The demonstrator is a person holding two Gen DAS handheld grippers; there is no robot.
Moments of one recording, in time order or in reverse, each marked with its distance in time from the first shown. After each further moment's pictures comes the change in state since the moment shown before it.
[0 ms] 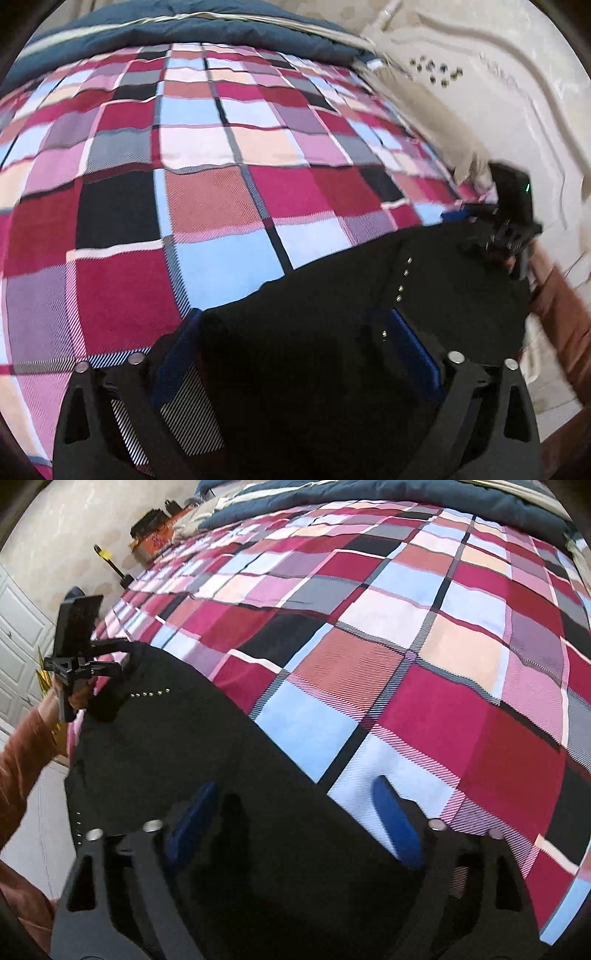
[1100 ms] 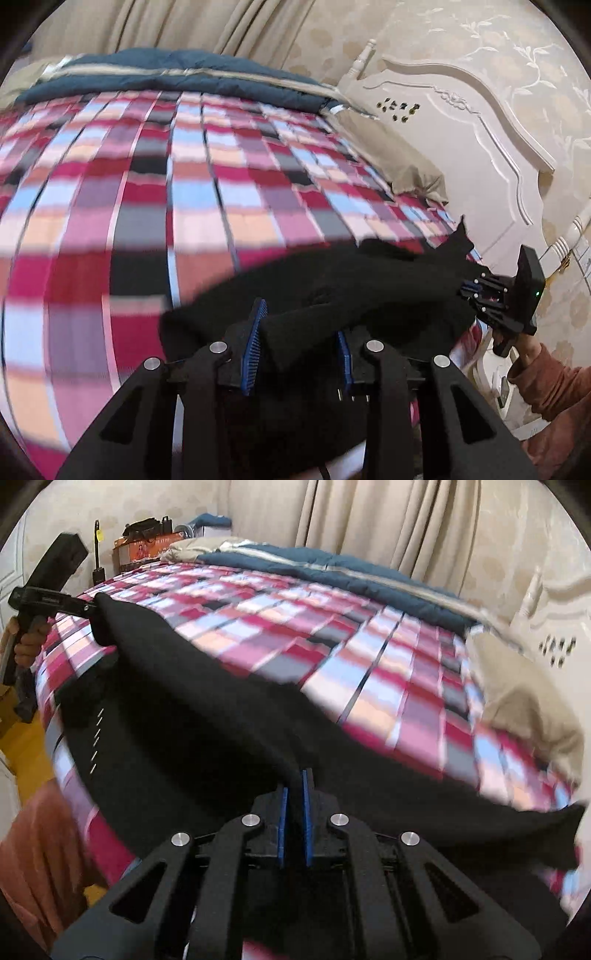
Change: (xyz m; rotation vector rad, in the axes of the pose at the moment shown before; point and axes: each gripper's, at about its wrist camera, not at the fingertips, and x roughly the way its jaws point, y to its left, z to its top) left arm -0.115 -0.095 -0.157 -0.068 -0.235 -0.033; right arm -0.082 0.192 -0.208 -0.128 -0.318 -0.472
